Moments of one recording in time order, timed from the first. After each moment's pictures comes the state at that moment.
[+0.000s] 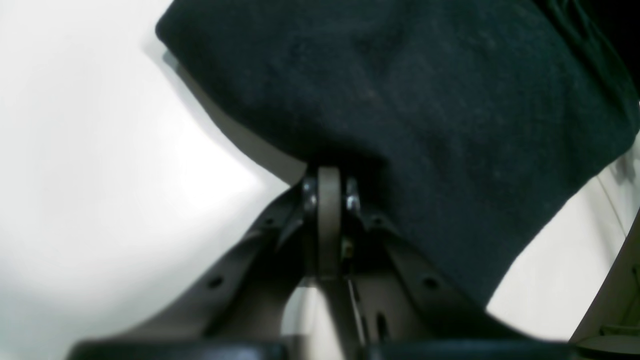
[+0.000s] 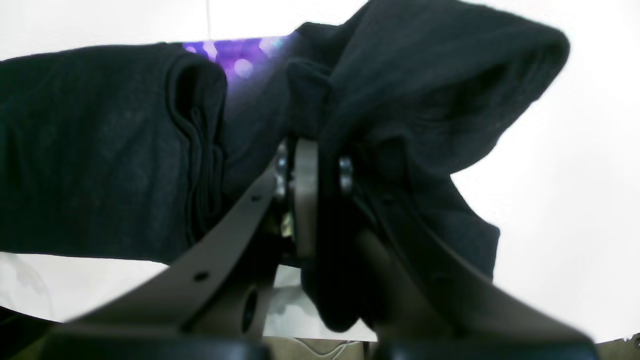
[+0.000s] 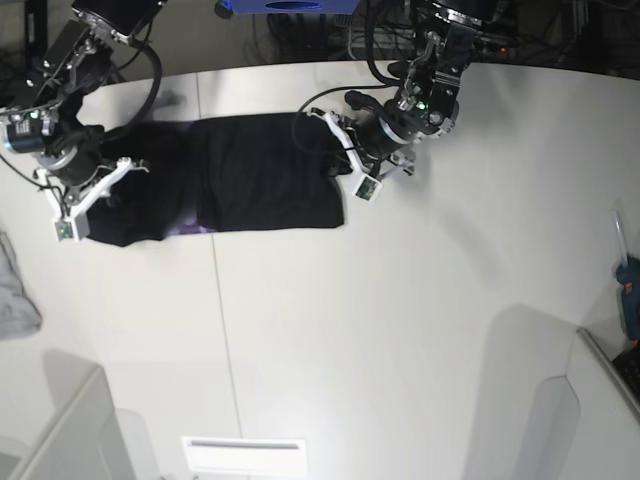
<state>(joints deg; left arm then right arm) 13.9 -5.9 13.3 89.8 -15.4 -19.2 32.3 -7.1 2.9 34.4 113.9 24.6 29.6 -77.9</state>
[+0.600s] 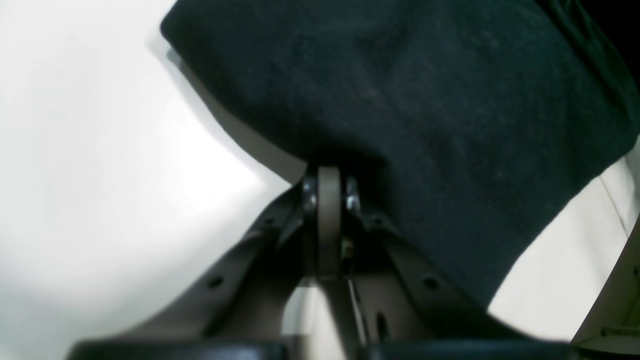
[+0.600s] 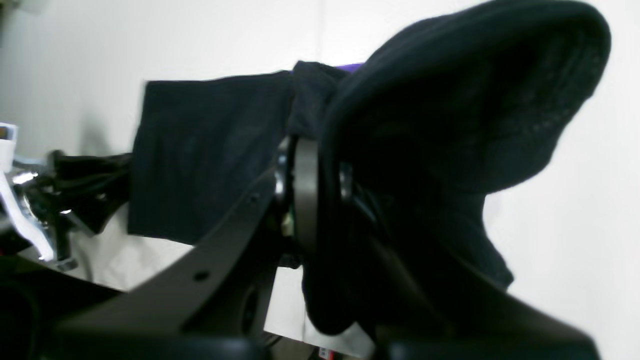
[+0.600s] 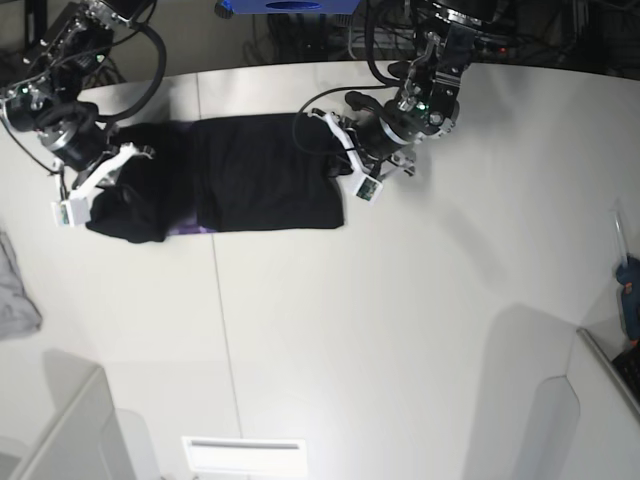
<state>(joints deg) 13.8 -5.9 13.3 89.8 -15.3 -19.2 32.3 -11.5 1.8 37.9 114.0 45.5 29.5 -77.9</state>
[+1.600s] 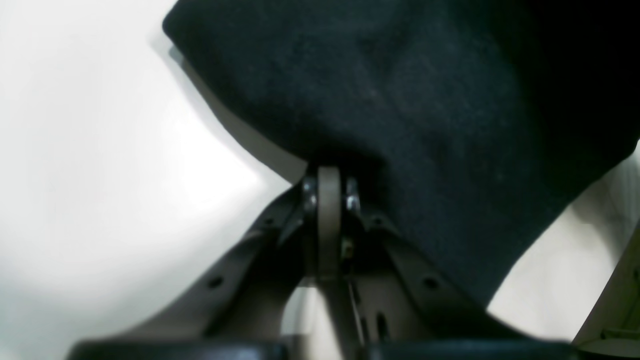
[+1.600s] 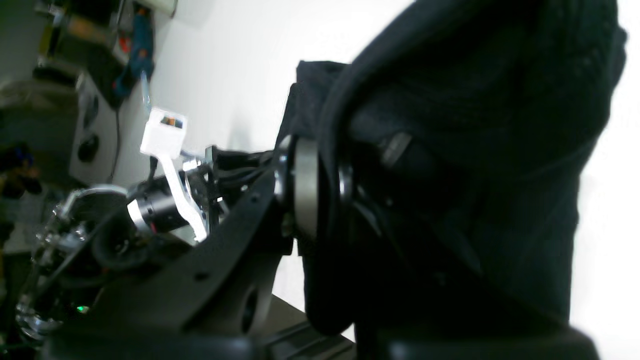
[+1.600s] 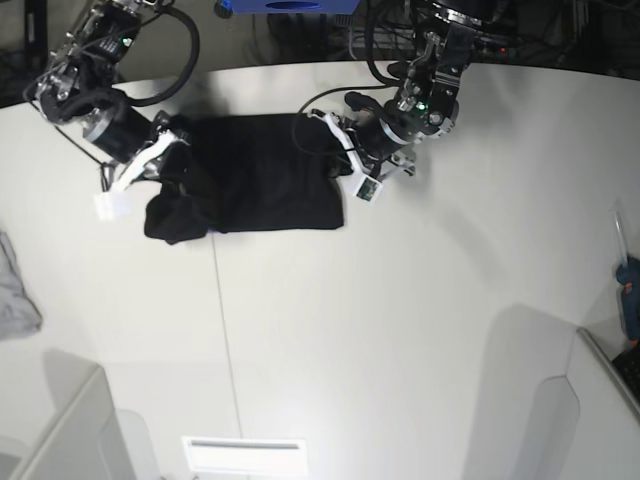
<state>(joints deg) 13.8 -5.9 13.3 89.9 -15.3 -19.2 32.3 -15.1 -2.3 30.2 114.0 56.7 25.9 -77.7</state>
